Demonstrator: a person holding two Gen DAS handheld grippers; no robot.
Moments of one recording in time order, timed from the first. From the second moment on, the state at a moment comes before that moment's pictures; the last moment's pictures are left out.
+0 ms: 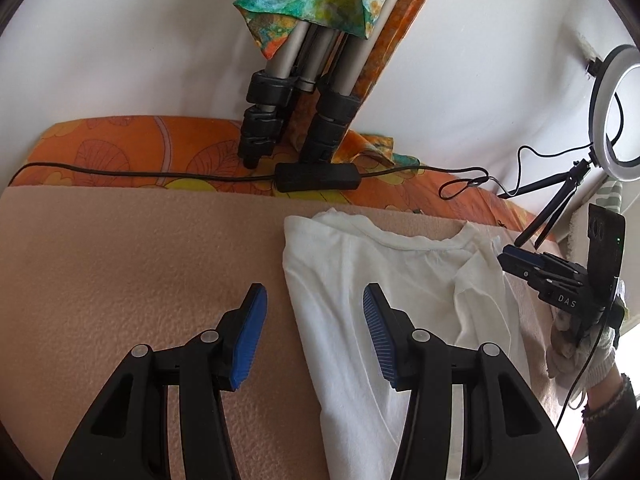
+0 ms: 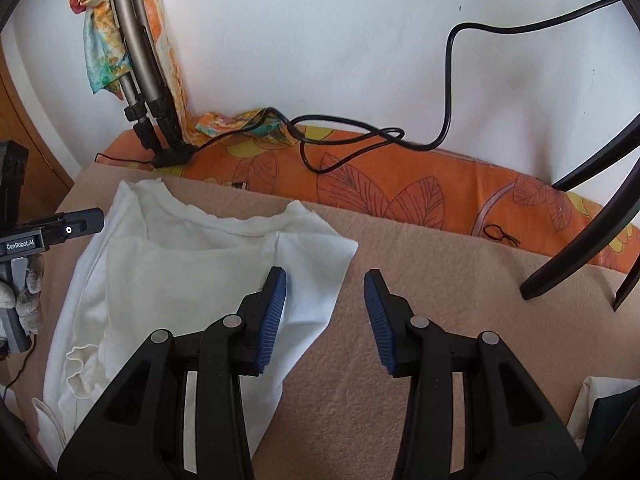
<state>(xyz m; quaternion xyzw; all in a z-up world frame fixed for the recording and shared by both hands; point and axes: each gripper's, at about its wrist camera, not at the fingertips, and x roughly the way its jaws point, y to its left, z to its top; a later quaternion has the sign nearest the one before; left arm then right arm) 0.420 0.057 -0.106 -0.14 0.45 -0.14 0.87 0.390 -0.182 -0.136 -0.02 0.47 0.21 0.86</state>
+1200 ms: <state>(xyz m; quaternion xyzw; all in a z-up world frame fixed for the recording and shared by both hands) 0.422 0.030 -0.059 -0.11 0.40 -0.19 0.89 0.386 -0.174 -0.085 0.02 0.44 0.28 0.85</state>
